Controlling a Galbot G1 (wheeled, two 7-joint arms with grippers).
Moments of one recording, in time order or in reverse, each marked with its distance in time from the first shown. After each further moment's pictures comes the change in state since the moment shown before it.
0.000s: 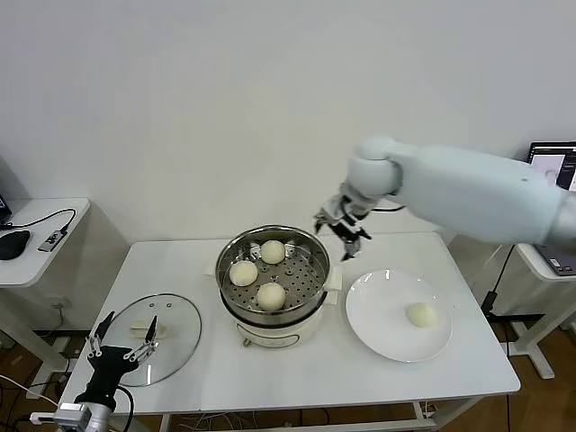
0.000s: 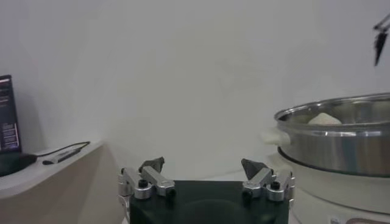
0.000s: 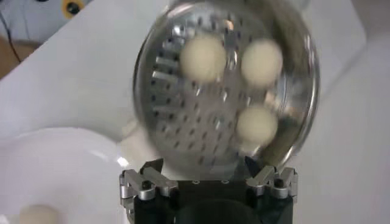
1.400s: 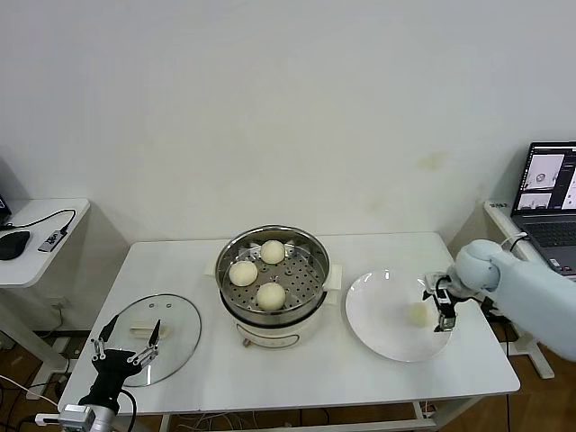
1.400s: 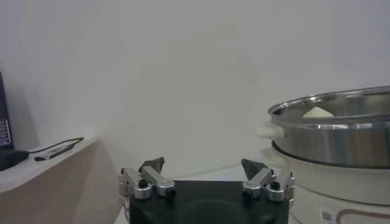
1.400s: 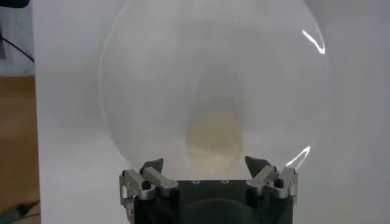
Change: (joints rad) left arm 0.002 -0.005 0.007 0.012 0.016 0.008 0.004; right arm -0.711 -0.251 0.503 -0.162 -0.319 -0.073 0.049
